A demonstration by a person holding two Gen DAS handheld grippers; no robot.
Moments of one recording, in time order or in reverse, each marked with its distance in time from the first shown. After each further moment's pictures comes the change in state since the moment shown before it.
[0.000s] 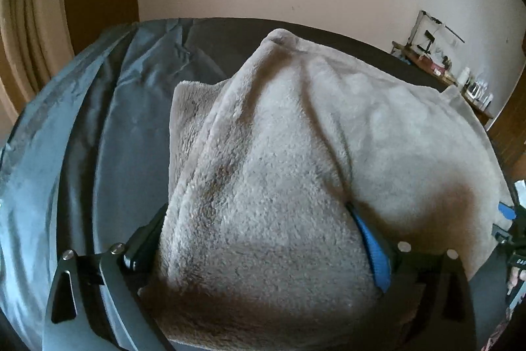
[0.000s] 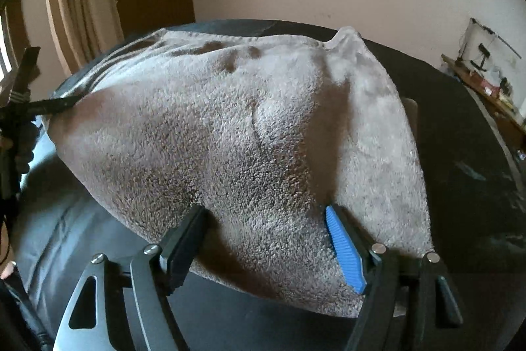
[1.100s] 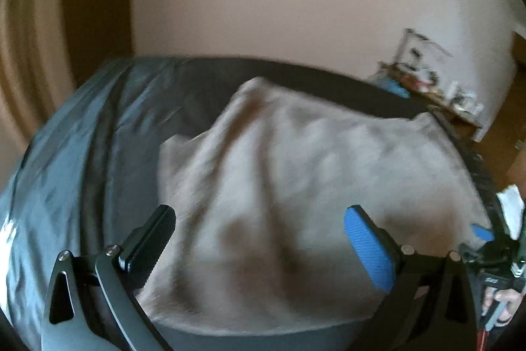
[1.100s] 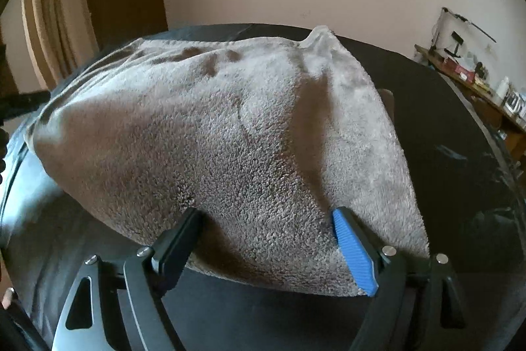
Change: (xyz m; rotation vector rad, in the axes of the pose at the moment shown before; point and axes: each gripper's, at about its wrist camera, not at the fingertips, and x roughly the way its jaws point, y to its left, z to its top) left arm -0.047 -0.042 0.026 0.050 -0.112 -0.071; right arm -0.012 0.000 -0.006 0.118 -0.025 -0.075
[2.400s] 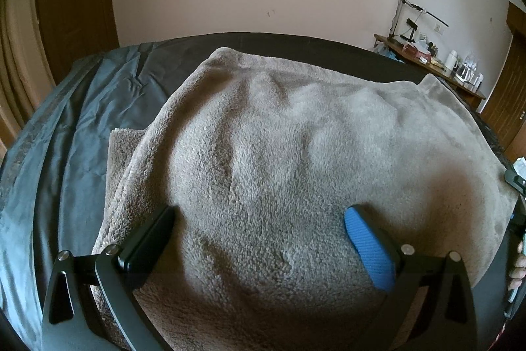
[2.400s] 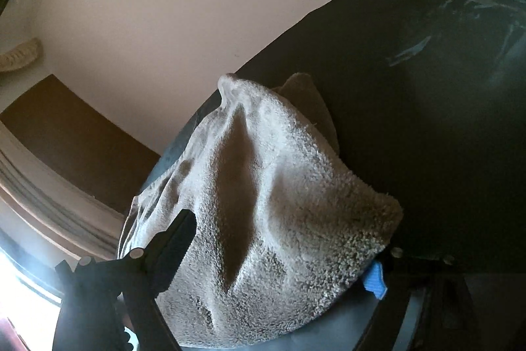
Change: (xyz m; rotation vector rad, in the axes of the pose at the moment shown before) left arm 0.064 -0.019 -0.014 0.058 0.082 0.052; right arm 0.002 -0.079 -0.014 0.783 -0.171 0.248
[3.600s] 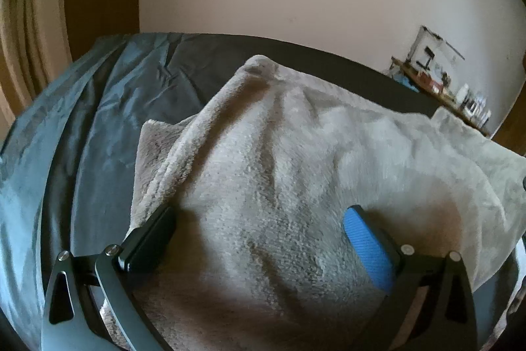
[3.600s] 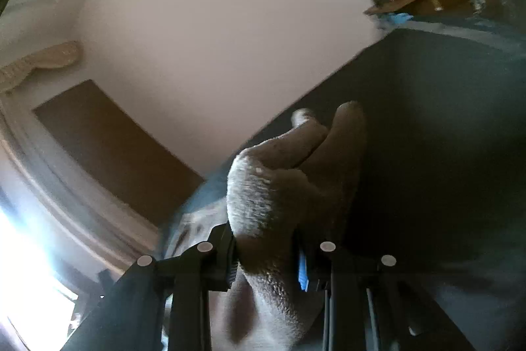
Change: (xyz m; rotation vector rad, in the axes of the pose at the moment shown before) left arm -0.013 0.034 0.006 -0.176 -0.009 -0.008; right arm -0.027 0.073 0.004 -0.081 -0.114 0.182
